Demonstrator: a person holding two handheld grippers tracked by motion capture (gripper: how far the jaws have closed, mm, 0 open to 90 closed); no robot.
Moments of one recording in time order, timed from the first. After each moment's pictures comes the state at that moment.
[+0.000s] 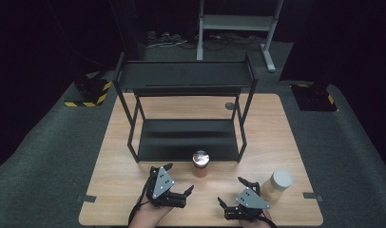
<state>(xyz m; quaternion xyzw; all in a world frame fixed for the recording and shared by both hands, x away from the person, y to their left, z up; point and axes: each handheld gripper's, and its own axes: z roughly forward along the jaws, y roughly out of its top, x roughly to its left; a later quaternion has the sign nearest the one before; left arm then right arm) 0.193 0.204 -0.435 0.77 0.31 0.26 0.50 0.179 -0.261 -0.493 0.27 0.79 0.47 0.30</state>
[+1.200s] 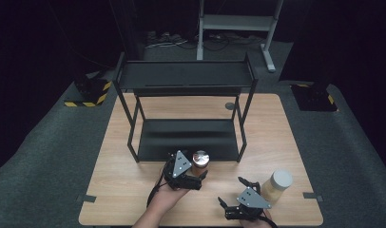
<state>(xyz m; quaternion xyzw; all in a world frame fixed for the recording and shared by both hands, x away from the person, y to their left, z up) 0.249 0.164 -0.443 0.77 0.32 0.25 0.50 0.181 -0.264 -0.493 0.27 0.79 0.47 0.29</state>
